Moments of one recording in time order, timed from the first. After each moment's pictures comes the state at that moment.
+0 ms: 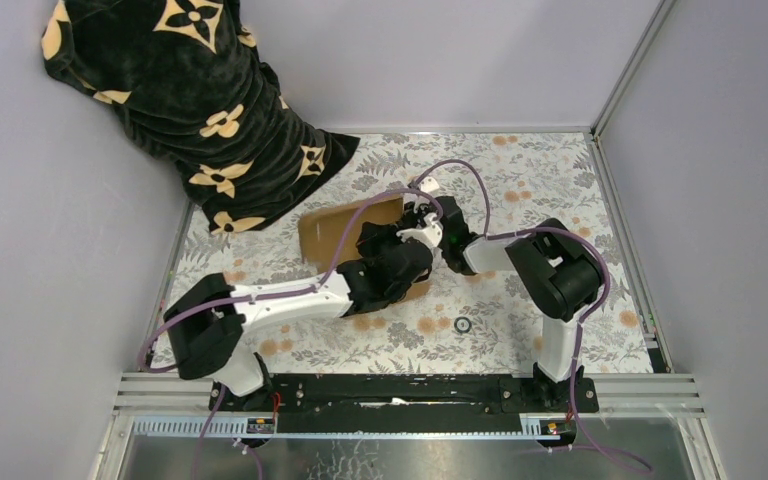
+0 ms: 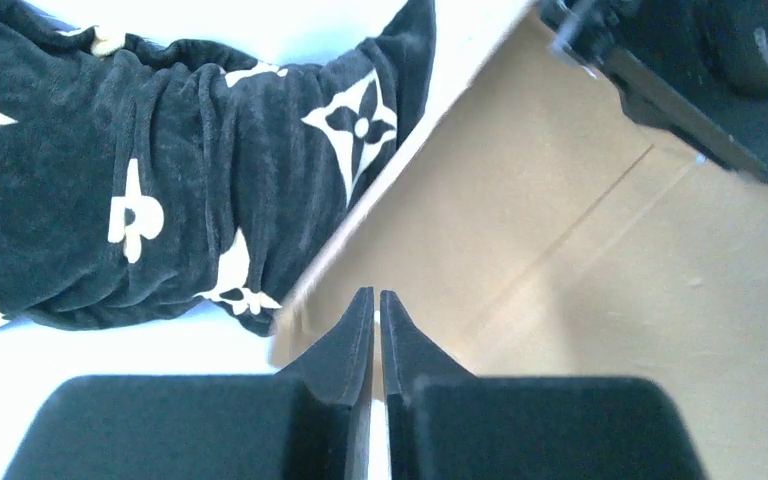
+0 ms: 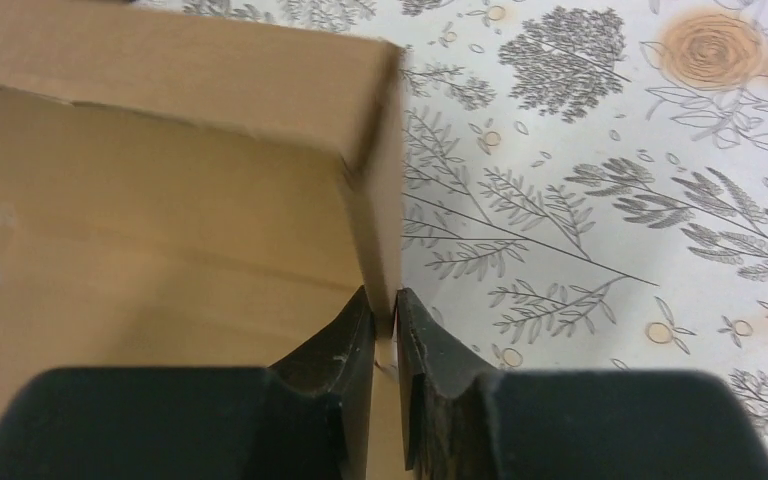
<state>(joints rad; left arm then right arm) -1.07 1.58 1.00 -0.07 -1.08 0.47 0.61 1.92 0.90 0.65 -0.11 0.22</state>
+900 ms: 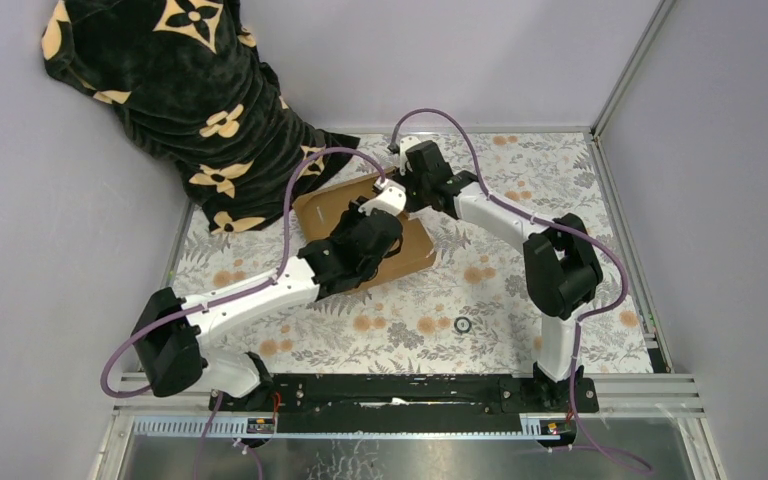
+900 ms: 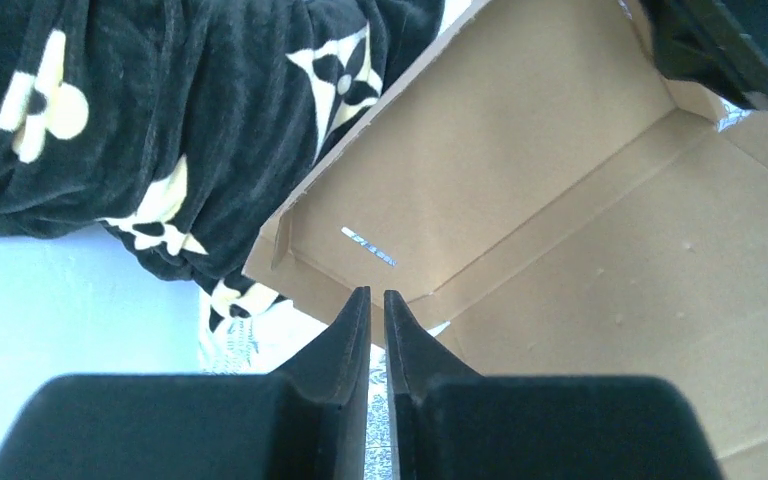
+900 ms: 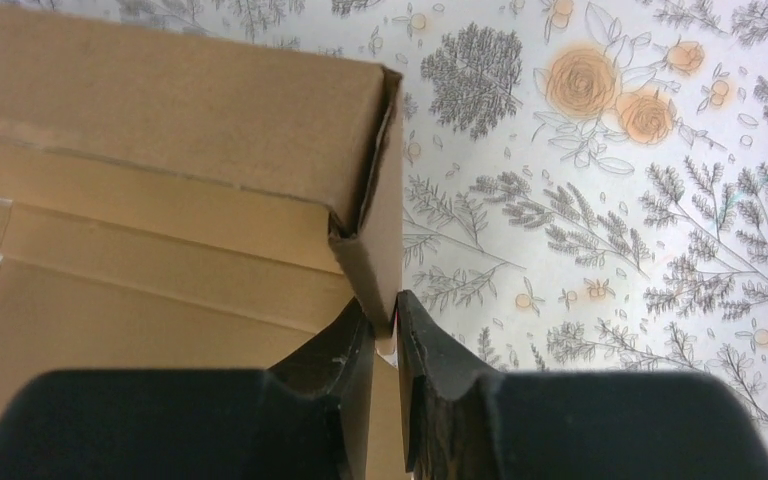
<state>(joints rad) -0.96 1.40 1.06 -0.29 -0.96 0.12 0.60 1.93 1.46 -0.24 0.02 0.08</state>
